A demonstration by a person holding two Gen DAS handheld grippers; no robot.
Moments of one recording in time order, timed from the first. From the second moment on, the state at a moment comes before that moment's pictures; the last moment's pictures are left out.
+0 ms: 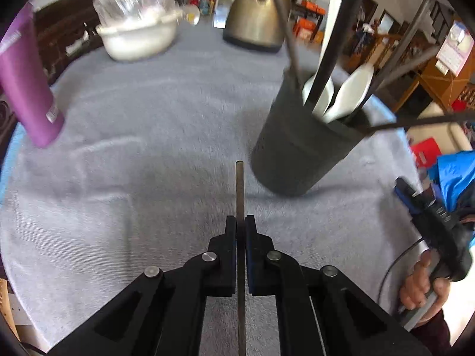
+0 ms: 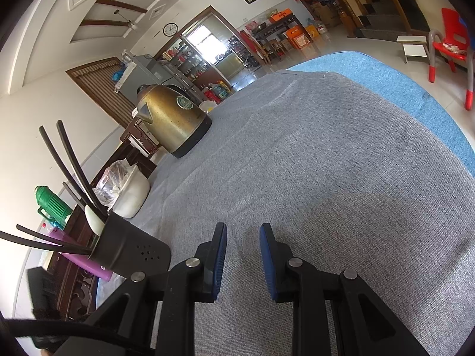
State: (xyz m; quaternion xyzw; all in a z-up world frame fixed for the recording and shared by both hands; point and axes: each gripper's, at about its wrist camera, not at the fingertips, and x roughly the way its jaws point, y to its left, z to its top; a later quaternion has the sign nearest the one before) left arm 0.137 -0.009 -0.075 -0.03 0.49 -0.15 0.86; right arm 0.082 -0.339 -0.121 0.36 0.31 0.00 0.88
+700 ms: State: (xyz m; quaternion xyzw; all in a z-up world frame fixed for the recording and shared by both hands) left arm 0.073 -0.036 0.160 -0.02 0.19 -0.18 0.96; right arm 0.080 -0.339 -0.121 0.37 0.31 0.00 0.88
